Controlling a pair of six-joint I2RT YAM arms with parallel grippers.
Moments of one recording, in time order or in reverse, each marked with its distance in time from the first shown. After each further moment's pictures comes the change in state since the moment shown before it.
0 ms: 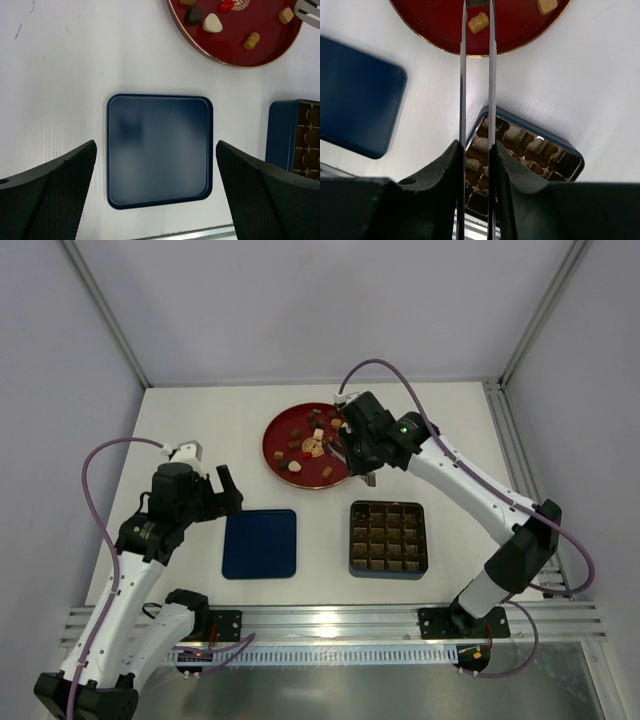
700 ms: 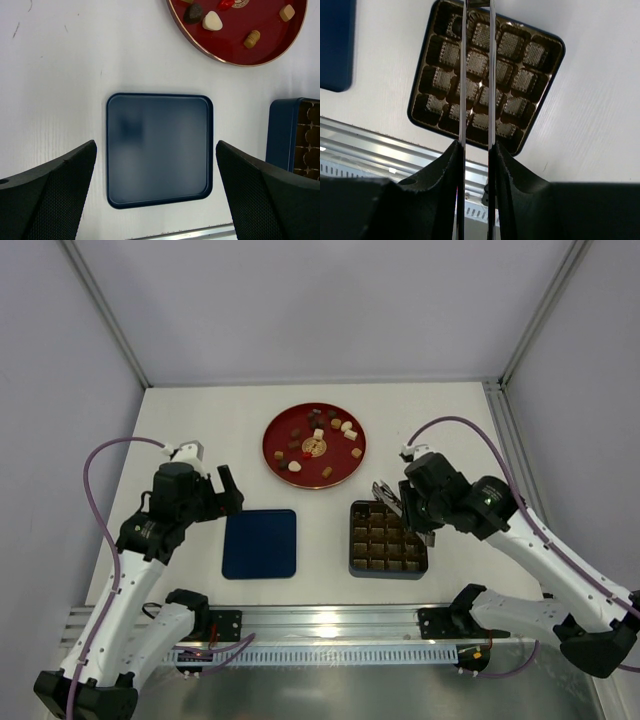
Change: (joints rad) left arm -0.006 0.006 0.000 0.000 0.000 0.000; right arm 0.013 -0.573 -0.449 -0.161 0.027 0.147
